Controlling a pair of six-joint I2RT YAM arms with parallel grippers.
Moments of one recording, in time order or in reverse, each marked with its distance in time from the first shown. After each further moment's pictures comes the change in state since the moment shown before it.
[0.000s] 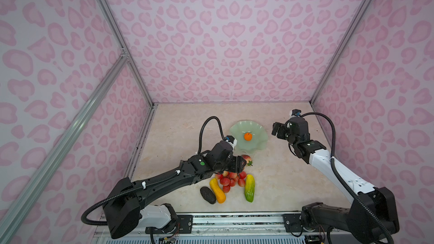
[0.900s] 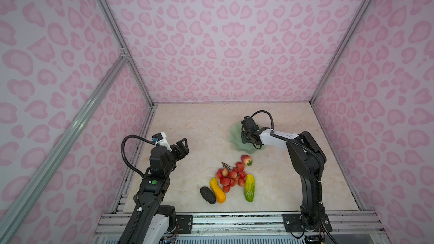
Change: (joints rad) left arm 0.835 -0.630 -0.427 0.189 -0.031 0.049; right arm 0.291 0.839 0.510 -0.092 0.035 -0.103
